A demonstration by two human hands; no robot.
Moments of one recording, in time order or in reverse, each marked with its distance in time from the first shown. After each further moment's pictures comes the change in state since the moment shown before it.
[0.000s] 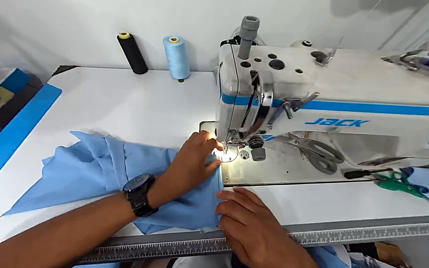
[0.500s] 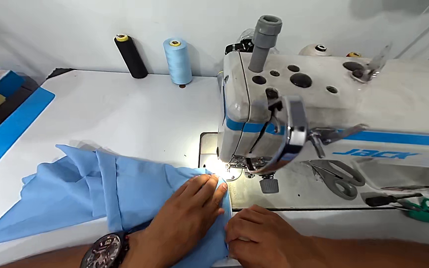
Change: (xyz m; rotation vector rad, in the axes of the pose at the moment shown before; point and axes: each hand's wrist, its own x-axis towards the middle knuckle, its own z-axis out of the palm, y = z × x) left_hand -0.050 0.019 0.012 0.323 -0.021 0.158; right_hand 0.015 0.057 -0.018 0.221 -0.141 -0.248
